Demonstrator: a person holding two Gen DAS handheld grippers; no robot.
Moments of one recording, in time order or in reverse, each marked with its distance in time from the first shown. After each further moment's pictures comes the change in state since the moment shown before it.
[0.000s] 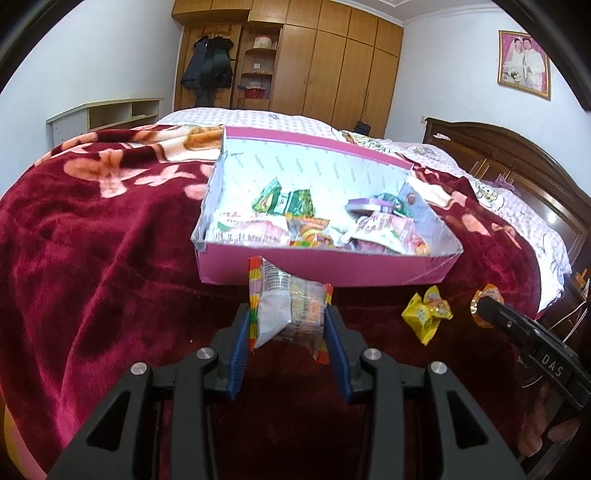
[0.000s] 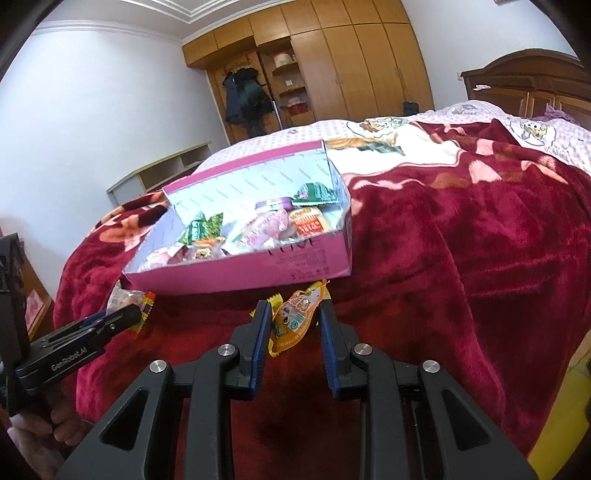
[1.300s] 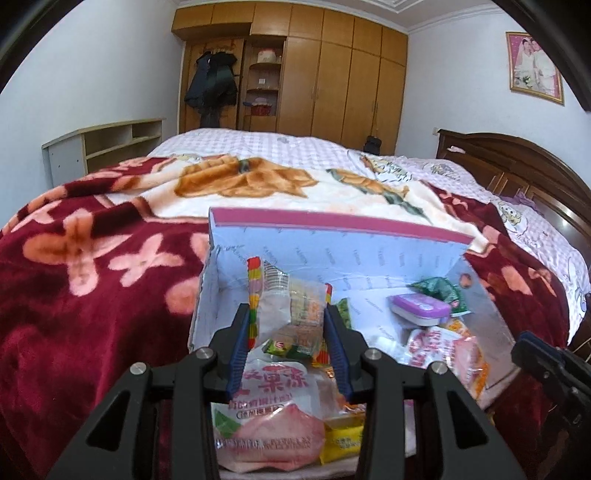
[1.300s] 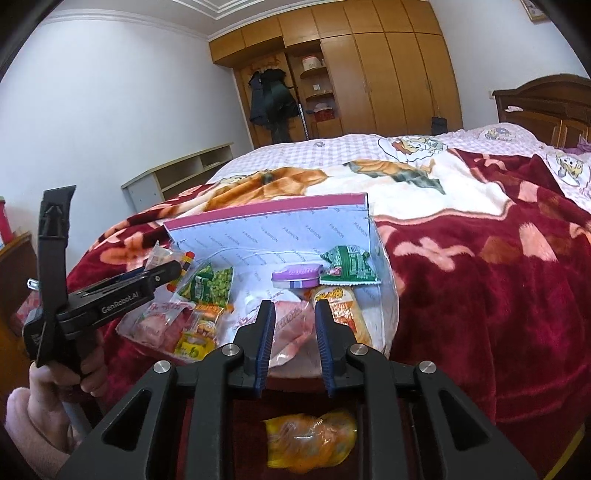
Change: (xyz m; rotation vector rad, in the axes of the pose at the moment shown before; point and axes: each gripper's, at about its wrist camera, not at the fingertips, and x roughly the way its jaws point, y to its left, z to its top) left arm 0.090 0.012 0.104 0.022 -0.052 0.060; right arm 0.061 0.013 0.075 -0.088 -0.008 0.055
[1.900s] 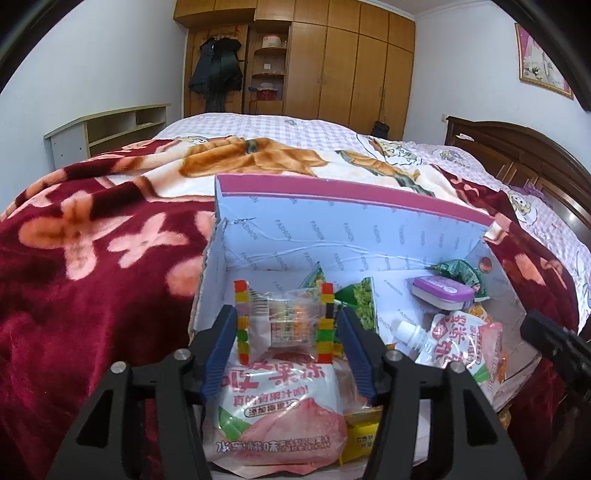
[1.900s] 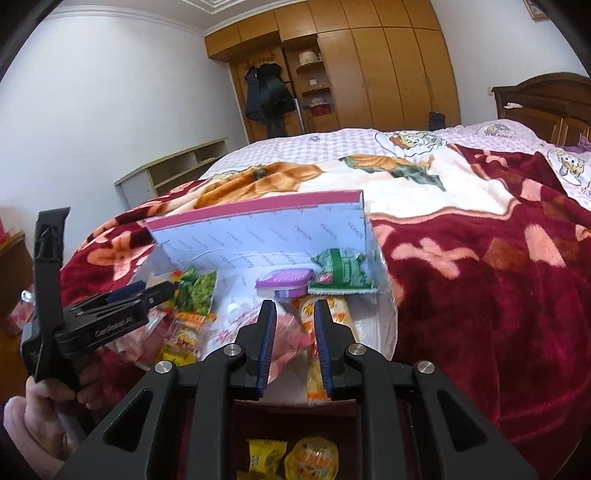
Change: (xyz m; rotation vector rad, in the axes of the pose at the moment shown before) left arm 0.017 0.005 -0.008 0.002 0.059 0.020; right arm 0.017 -0.007 0.000 0.005 0.032 0.001
